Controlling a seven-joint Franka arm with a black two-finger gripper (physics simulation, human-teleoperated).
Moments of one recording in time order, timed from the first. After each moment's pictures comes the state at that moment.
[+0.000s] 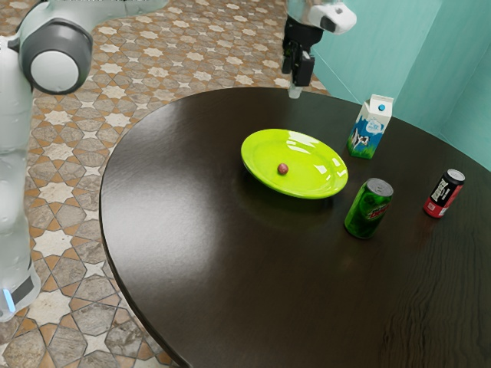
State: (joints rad) arm 0.02 0.12 -0.01 -1.14 0.10 1.37 0.15
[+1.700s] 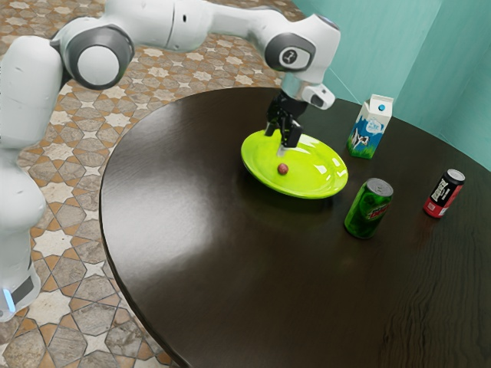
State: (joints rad) arm 0.58 0.39 -0.53 -1.35 0.19 1.57 0.03
